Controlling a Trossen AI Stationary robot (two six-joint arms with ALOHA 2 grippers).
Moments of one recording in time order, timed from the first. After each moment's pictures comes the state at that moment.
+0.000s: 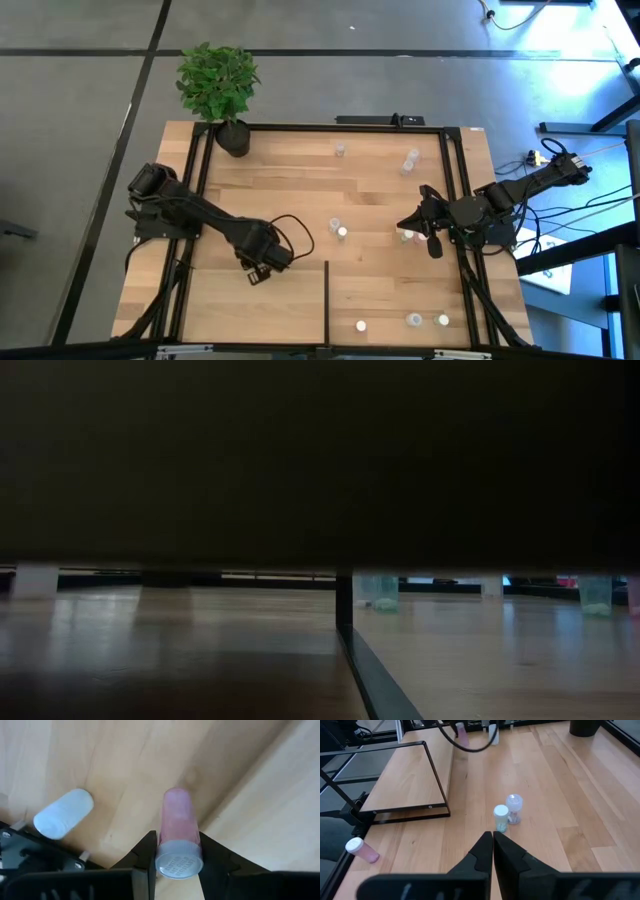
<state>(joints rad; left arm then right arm) -0.42 1.72 1.30 -1.33 0.07 -0.97 0.43 0.65 0.56 -0.42 0.31 0.33</state>
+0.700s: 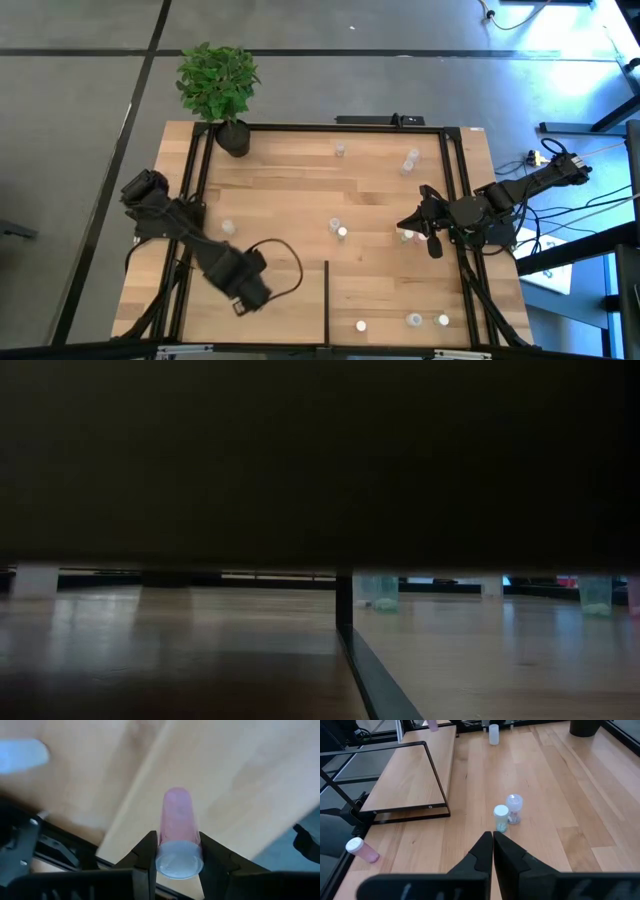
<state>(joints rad) -0.68 1.72 1.51 -1.40 0.10 -1.27 0.43 0.65 0.56 -0.42 0.31 0.33</state>
